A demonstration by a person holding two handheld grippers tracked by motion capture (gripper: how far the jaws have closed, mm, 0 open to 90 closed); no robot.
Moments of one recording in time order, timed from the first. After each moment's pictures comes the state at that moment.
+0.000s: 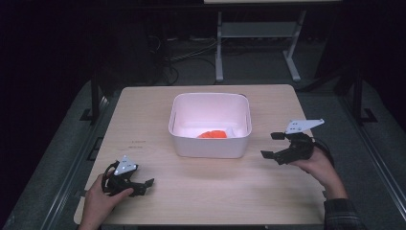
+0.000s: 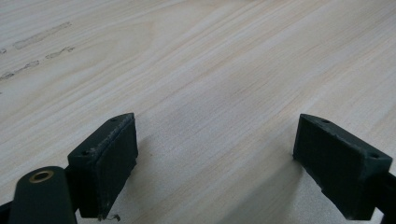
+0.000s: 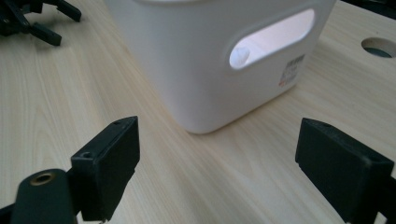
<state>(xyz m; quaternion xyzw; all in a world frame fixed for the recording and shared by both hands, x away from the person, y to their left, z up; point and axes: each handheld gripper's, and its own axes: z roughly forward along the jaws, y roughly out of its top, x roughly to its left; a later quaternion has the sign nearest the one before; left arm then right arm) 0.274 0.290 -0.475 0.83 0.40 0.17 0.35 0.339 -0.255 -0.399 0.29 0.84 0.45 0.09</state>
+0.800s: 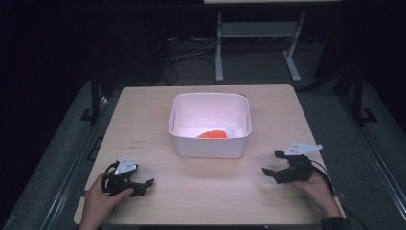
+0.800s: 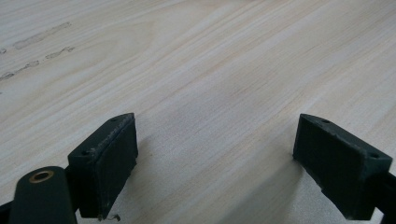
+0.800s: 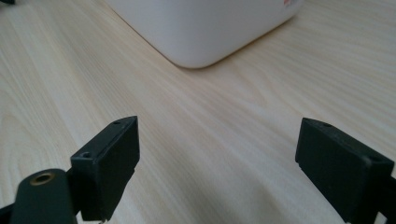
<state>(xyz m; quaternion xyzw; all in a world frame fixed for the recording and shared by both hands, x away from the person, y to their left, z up) 0.274 0.290 -0.475 0.83 0.40 0.17 0.35 0.301 -0.259 -0.456 0.35 0.83 0.42 0.12</state>
